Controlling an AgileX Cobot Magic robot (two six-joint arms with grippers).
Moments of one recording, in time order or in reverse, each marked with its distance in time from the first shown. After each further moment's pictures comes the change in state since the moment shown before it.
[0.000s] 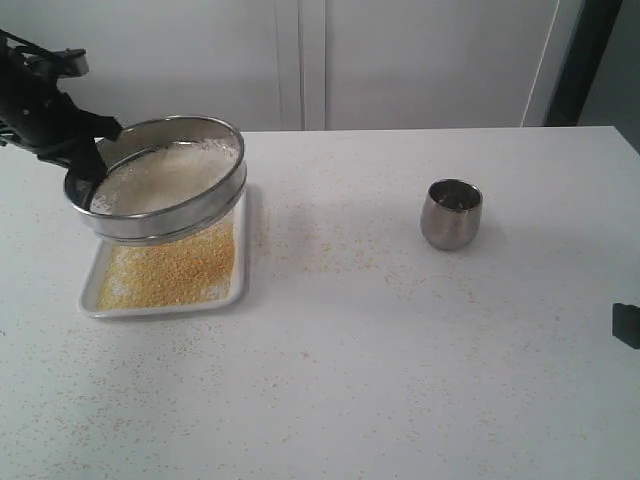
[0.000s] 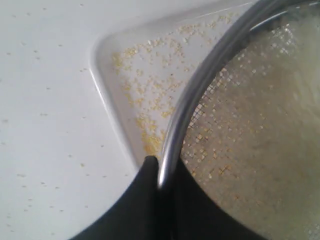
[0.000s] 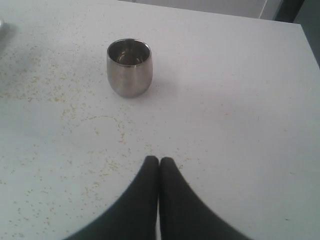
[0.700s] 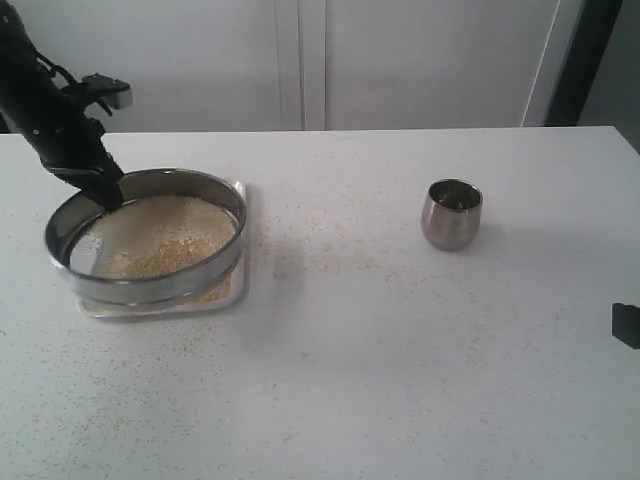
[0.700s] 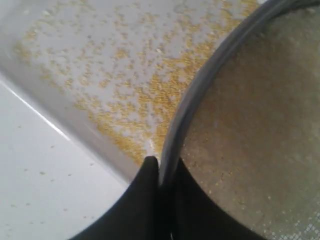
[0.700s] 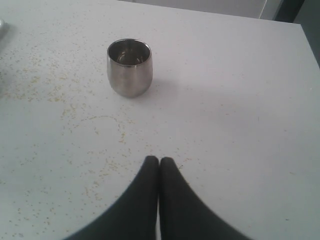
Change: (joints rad) left arm -0.058 0.018 -0.001 0.046 0.133 0.342; right arm 0.000 0.000 0.000 0.000 0.000 0.000
